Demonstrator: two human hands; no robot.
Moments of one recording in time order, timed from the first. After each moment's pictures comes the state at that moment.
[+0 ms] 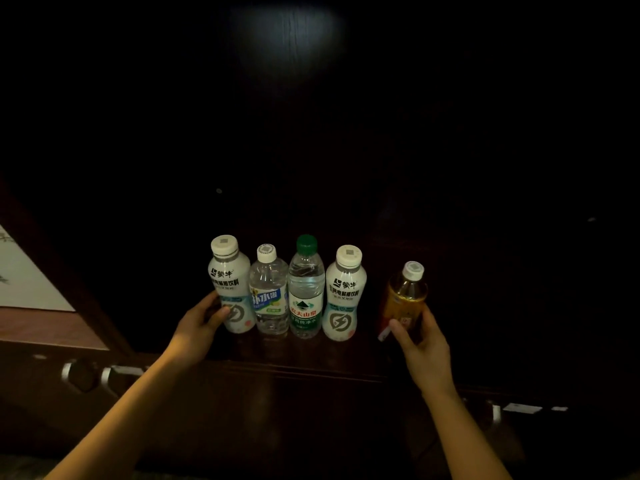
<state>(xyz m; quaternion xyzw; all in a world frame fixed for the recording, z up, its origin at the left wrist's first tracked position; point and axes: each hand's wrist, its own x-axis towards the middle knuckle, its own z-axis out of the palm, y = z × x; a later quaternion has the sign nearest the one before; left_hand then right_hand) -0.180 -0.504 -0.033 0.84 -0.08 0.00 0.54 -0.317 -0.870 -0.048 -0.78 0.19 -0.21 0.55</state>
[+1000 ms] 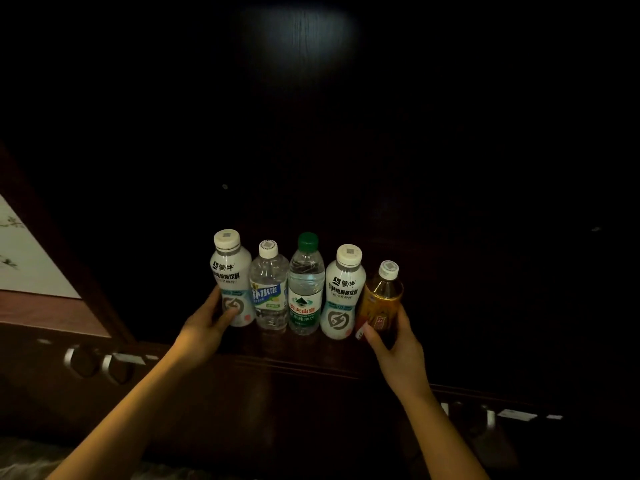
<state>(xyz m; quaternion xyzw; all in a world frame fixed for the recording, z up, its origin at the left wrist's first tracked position) -0.197 -0.510 -0.036 0.87 -0.09 0.01 0.49 -0.315 -0.841 -0.041 -0.84 0.16 -0.15 0.50</state>
